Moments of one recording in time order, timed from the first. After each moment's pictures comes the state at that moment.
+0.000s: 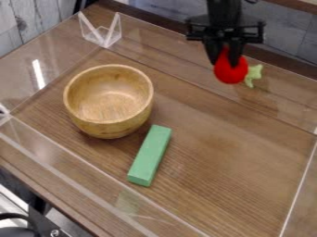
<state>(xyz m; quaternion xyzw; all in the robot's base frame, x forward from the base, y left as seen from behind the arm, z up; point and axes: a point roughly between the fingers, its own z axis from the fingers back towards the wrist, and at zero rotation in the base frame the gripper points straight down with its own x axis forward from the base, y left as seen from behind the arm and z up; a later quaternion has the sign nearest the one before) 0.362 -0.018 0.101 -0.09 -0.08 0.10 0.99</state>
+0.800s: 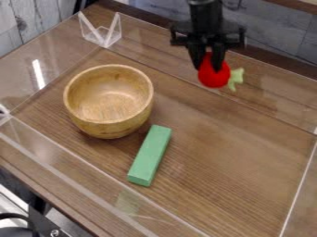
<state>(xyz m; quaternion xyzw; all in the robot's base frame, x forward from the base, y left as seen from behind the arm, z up) 0.353 -0.013 0.085 -0.07 -0.08 0.10 0.99</state>
